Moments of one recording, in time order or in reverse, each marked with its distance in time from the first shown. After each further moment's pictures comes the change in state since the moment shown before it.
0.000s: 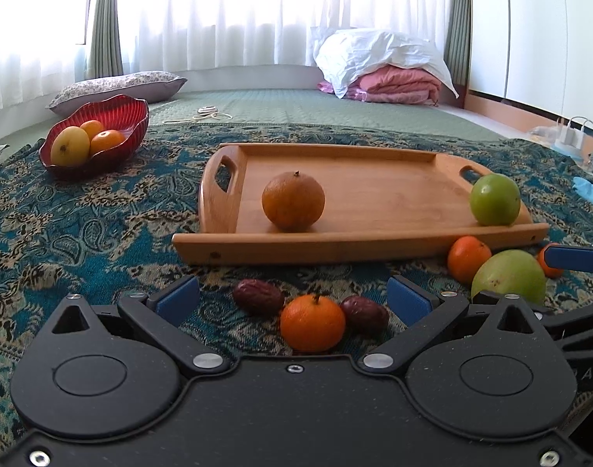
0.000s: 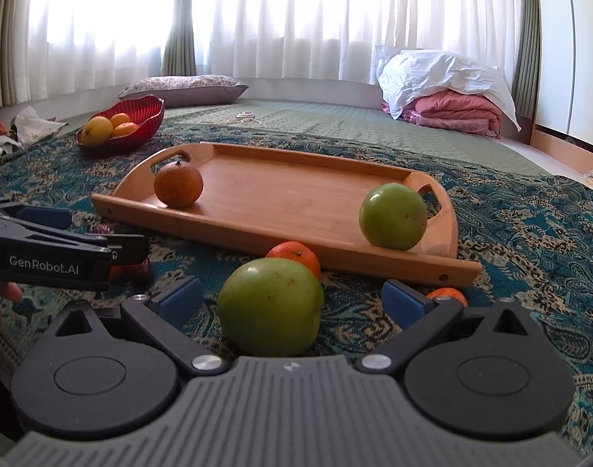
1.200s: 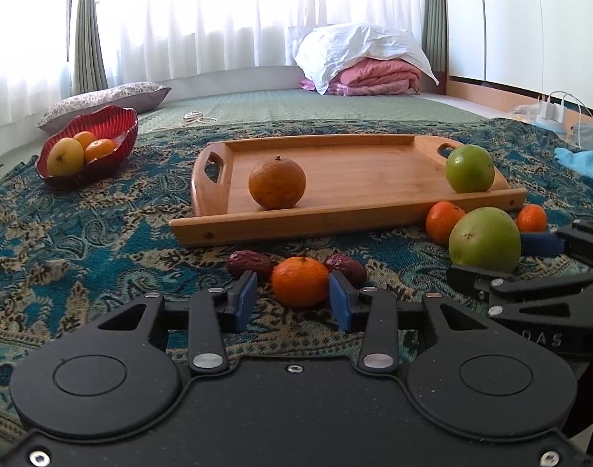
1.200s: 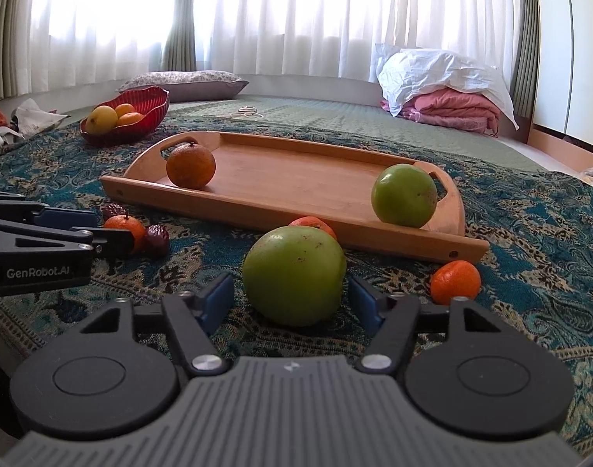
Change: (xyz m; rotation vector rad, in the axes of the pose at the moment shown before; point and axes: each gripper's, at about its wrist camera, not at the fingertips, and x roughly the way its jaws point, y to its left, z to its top) left arm -0.022 -0.008 -0.018 0.077 0.000 -0.028; right arm -0.005 0.015 -0.016 -0.001 0.002 -0.013
